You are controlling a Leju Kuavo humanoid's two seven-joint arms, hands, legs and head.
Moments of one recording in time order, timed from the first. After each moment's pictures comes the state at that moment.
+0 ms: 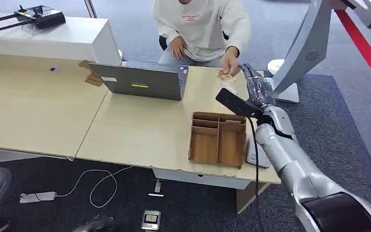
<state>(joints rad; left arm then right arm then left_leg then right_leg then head) -0.32 0.07 -0.25 -0.20 -1.01 0.16 0.10 -1.01 0.06 0.56 -0.45 0.72 -0.25 -0.22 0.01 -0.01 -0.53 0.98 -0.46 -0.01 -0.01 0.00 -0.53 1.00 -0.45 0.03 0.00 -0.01</state>
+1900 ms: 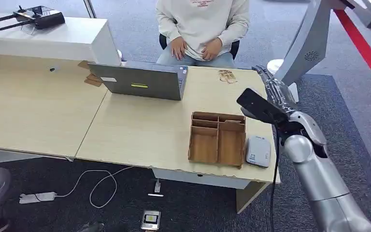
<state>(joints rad) -0.27 0.09 -0.24 -0.20 -0.95 0.22 0.13 -0.71 -0.16 0.55 -1.25 0.58 0.18 0.05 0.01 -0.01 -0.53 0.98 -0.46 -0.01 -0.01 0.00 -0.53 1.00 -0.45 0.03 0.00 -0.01</state>
